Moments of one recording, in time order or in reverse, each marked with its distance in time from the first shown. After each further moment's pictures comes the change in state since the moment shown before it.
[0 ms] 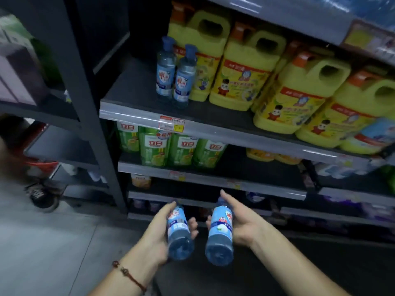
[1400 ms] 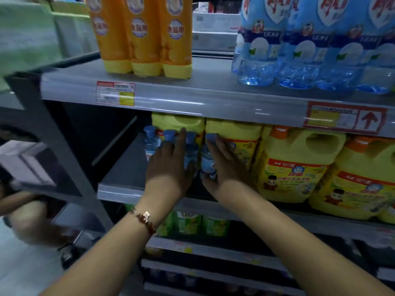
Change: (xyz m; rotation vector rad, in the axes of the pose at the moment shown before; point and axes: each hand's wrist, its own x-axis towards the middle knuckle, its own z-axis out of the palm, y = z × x) left_hand -0.021 0.161 0.229 1.843 0.781 1.666; right_hand -0.079 -0.191 0.124 -1.648 0.261 -1.596
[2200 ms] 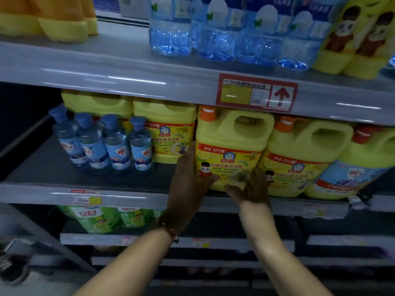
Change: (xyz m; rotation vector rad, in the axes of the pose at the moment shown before) left_hand -0.029 0.152 0.141 -0.942 -0.123 -0.114; right_hand -0.115 0.128 -0.030 0.762 0.446 0.618
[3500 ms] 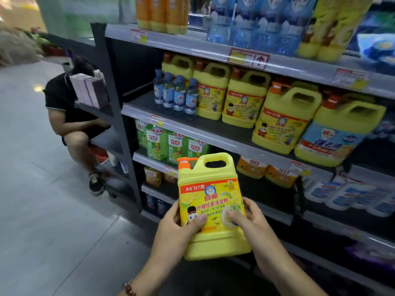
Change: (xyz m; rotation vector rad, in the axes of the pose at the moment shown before) left_hand -0.394 0.129 0.022 -0.386 0.275 -0.544; right_hand -0.204 0.072 -0.188 0.011 -0.681 0.269
